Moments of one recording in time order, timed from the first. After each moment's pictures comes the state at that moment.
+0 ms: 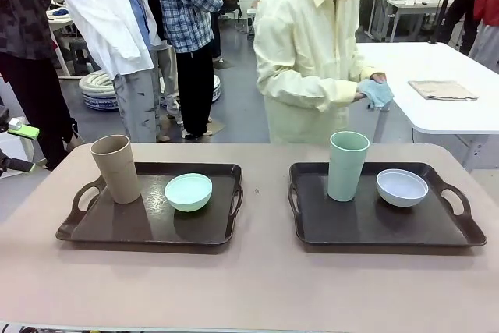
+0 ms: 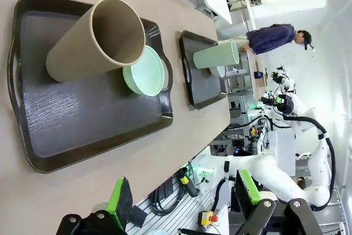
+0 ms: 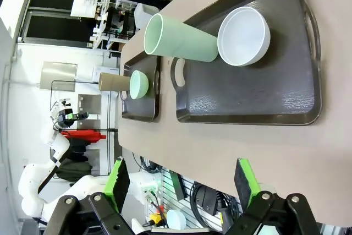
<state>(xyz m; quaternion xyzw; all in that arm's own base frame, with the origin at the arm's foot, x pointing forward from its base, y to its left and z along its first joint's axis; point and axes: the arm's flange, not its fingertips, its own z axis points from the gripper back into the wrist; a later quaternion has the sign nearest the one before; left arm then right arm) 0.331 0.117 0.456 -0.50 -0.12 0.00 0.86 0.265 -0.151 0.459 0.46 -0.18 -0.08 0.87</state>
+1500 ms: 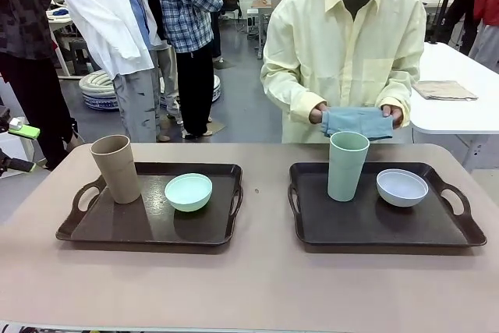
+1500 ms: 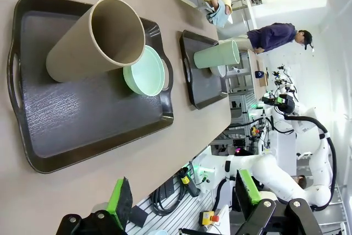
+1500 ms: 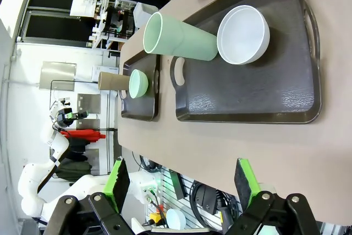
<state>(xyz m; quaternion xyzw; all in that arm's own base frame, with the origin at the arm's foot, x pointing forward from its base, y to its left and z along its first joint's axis) 0.331 0.116 0.456 -0.50 -0.12 0.00 0.86 0.264 -0.151 0.459 0.46 -0.18 -0.08 0.87</state>
